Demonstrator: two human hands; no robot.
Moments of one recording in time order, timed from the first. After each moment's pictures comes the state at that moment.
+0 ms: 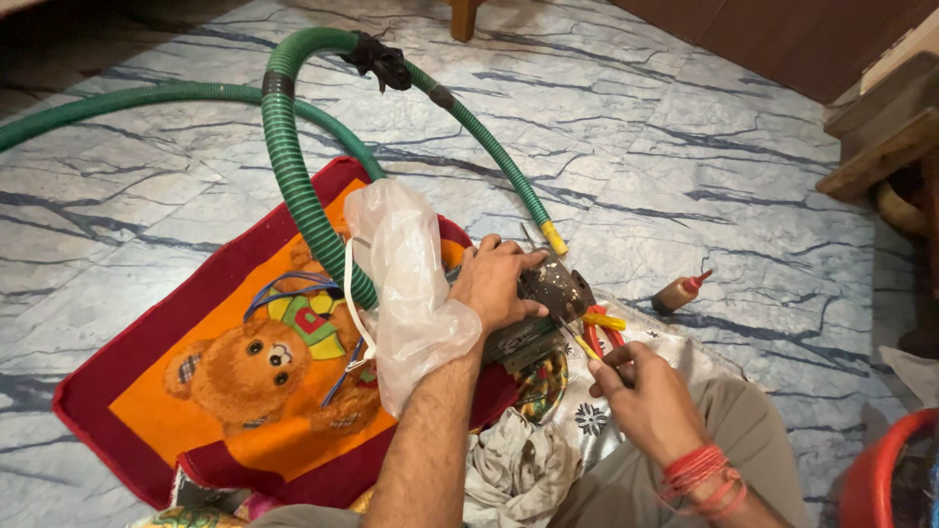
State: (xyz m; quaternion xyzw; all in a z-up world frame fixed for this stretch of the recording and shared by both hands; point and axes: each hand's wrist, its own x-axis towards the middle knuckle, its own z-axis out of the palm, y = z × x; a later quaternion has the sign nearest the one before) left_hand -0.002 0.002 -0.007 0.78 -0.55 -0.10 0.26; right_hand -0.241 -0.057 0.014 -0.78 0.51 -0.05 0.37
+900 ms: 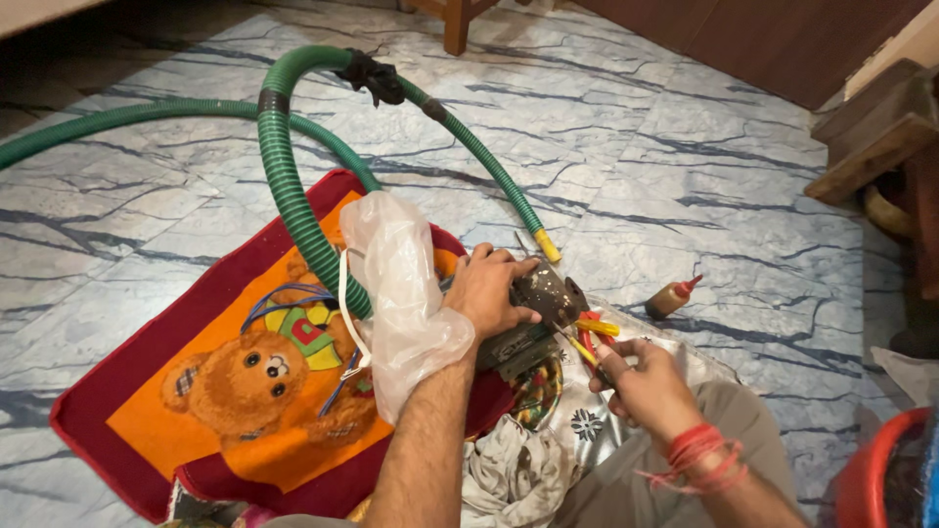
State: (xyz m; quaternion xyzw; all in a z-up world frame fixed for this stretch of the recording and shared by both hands) left_hand 0.000 0.001 -0.005 0.78 -0.57 -0.09 0.26; right_hand -0.243 -0.085 0.001 -0.65 0.55 -0.09 0.52
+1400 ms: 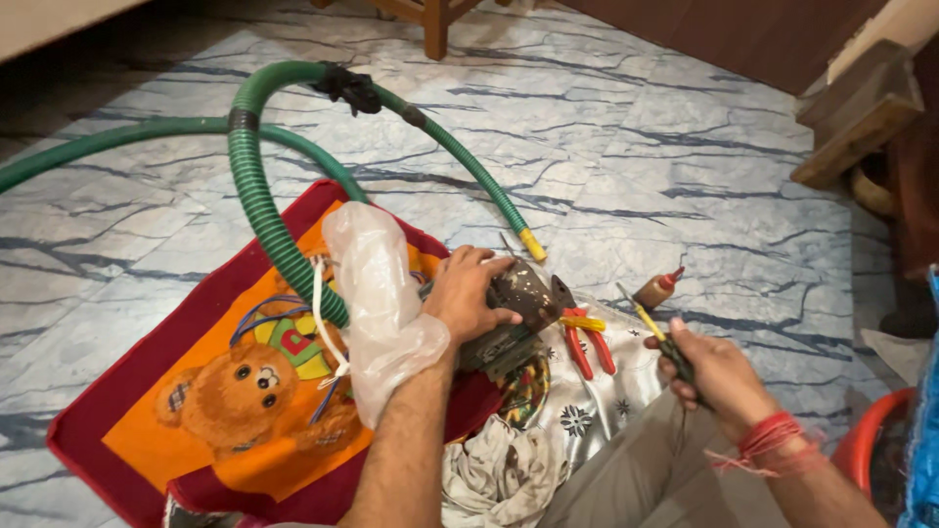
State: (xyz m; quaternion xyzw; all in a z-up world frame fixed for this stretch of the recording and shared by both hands) left_hand -0.002 -0.005 -0.014 0.76 -0.56 -0.08 0.31; right_hand -0.316 -0.151 0.019 -0.56 0.55 -0.10 0.61
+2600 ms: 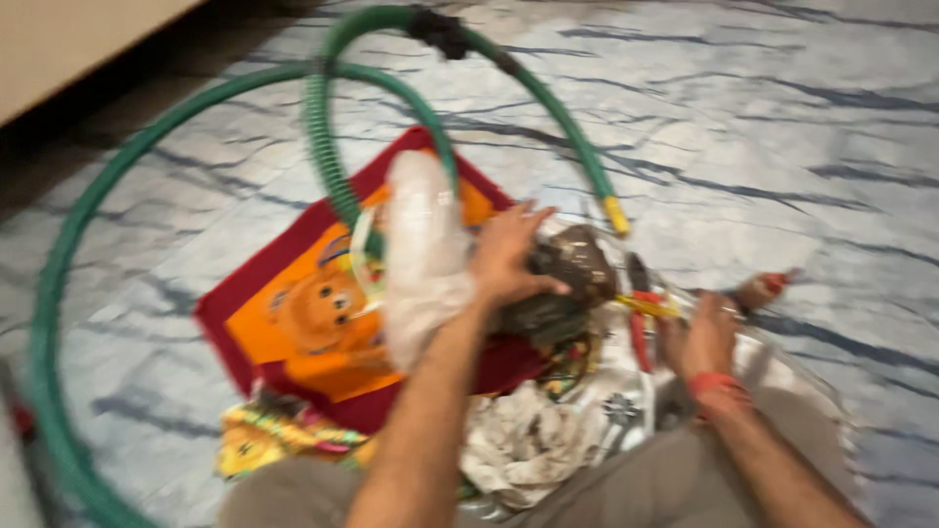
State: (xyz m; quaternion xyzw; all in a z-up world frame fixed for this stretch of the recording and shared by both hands) left_hand -0.004 -0.026 -0.051 0.81 -0.50 -0.03 0.30; right_hand -0.266 -0.229 -0.168 -0.90 0.36 -0.20 0.13
